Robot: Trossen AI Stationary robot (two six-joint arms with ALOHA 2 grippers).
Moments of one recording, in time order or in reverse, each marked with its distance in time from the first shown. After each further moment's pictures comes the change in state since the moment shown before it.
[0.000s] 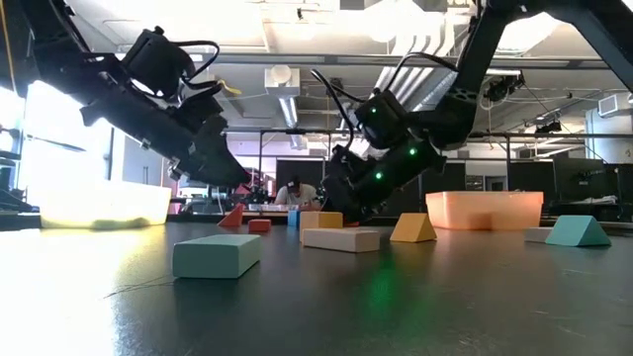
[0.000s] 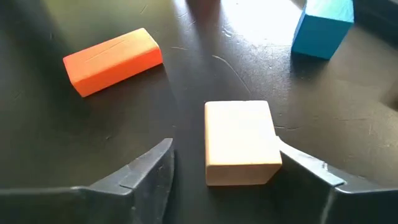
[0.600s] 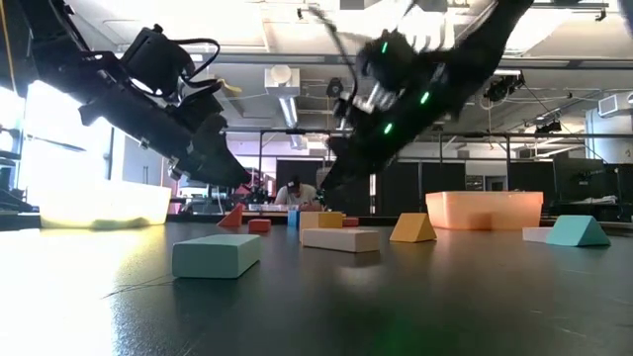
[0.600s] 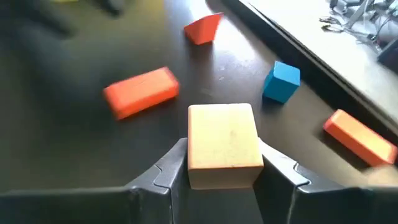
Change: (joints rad) left arm -0.018 0.000 0.000 -0.002 0.000 0.002; right arm 0.195 -0.251 -0.003 -0.248 0.327 -0.053
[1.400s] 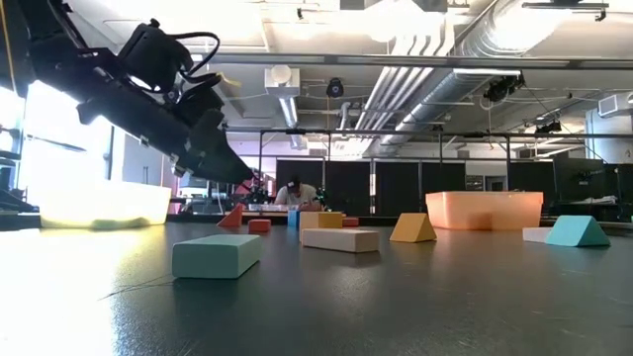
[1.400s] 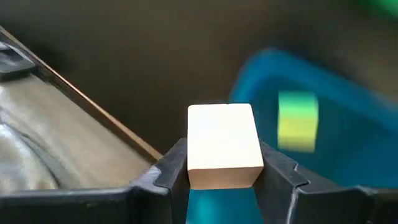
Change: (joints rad) left arm -0.040 0.000 0.000 0.021 0.000 0.028; right arm 0.983 -0.571 0.000 -1.150 -0.474 1.812
